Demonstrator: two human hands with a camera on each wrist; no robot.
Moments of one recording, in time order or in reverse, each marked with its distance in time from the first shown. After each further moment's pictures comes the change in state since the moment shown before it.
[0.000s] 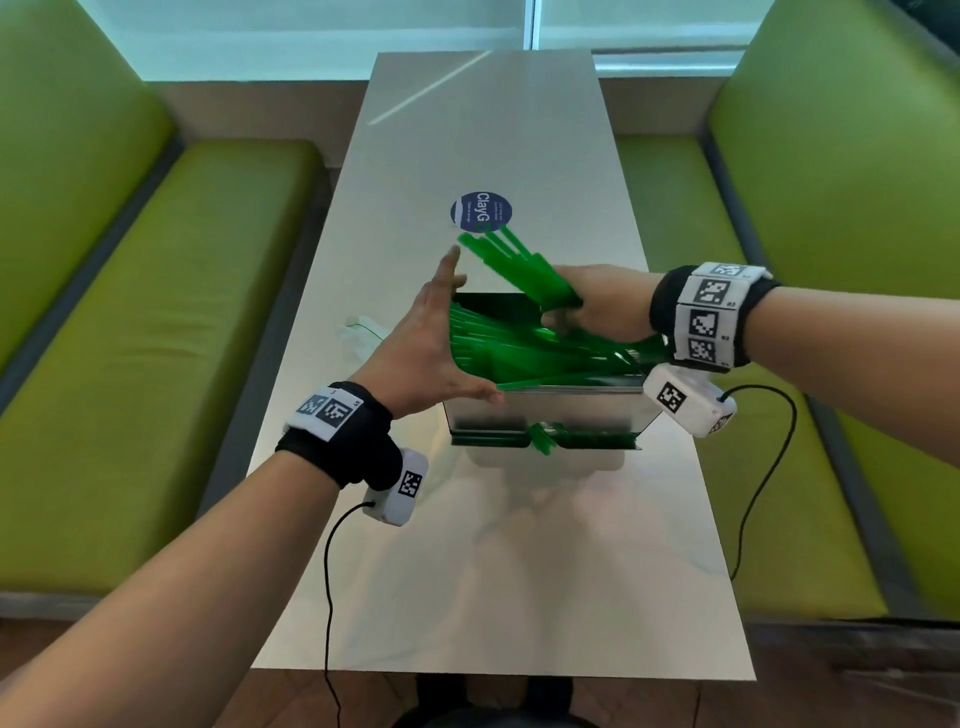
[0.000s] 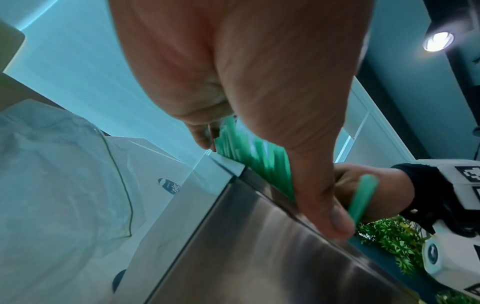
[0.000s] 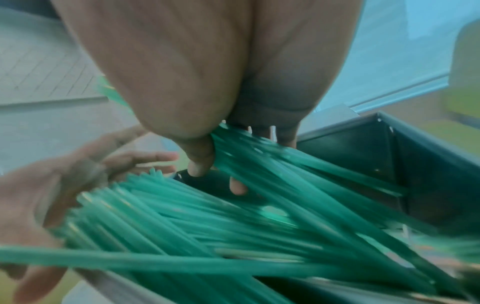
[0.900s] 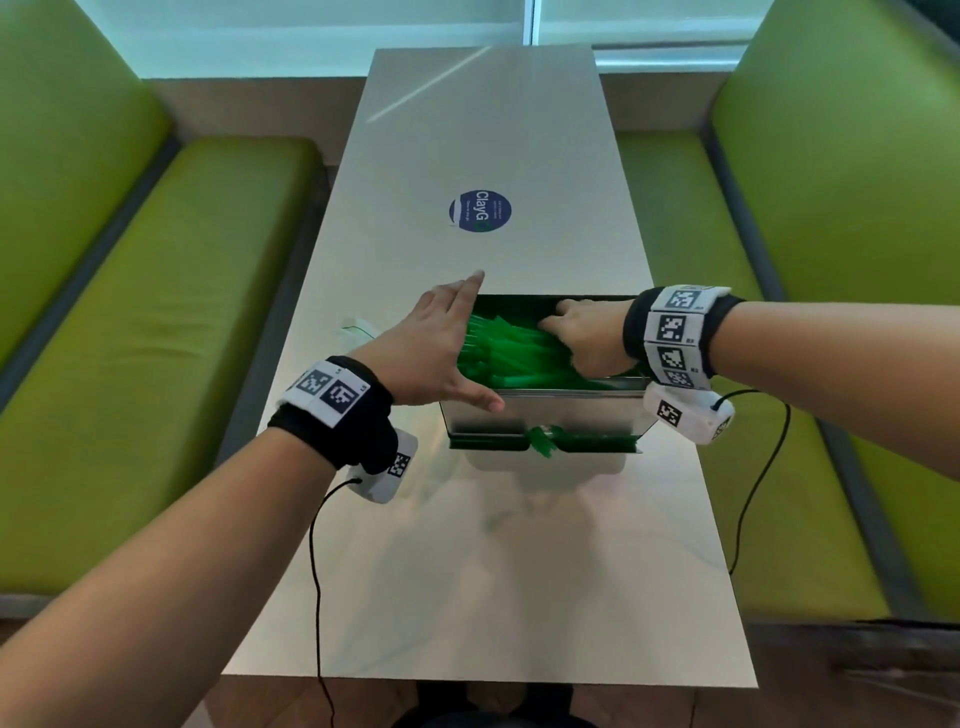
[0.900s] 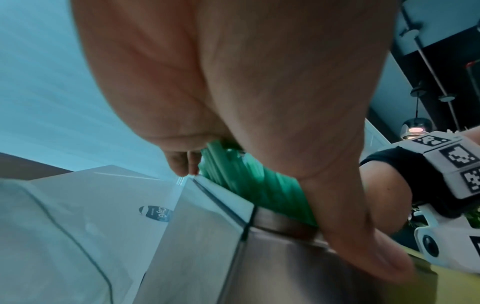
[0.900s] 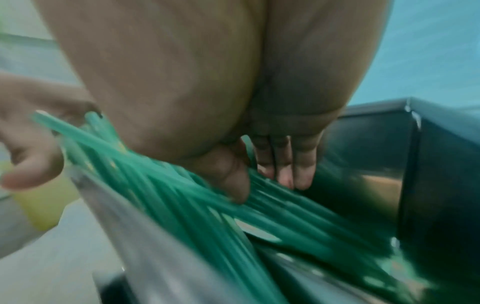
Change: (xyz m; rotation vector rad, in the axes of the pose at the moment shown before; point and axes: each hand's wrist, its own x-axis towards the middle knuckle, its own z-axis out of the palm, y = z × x) left_hand 0.016 0.012 -0.009 0.414 -0.263 0.004; right_hand 0.004 -0.008 0.023 -0.472 -0.217 0.076
